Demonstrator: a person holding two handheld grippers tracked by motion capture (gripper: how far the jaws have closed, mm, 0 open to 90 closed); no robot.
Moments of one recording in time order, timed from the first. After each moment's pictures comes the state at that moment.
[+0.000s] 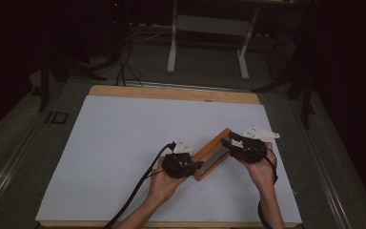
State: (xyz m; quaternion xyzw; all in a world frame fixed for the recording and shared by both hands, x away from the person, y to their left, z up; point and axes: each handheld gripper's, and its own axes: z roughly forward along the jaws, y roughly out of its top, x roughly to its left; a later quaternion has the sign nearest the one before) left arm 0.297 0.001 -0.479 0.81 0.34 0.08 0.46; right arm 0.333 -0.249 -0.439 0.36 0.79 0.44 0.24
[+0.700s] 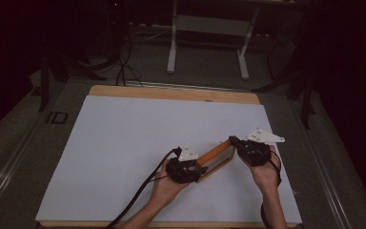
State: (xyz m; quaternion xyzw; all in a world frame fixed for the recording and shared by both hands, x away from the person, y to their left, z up) left arm 0.292 -0.010 -0.499 0.83 0.31 0.09 0.46; right arm 0.327 -0.260 -0.443 0.36 0.78 0.45 0.24
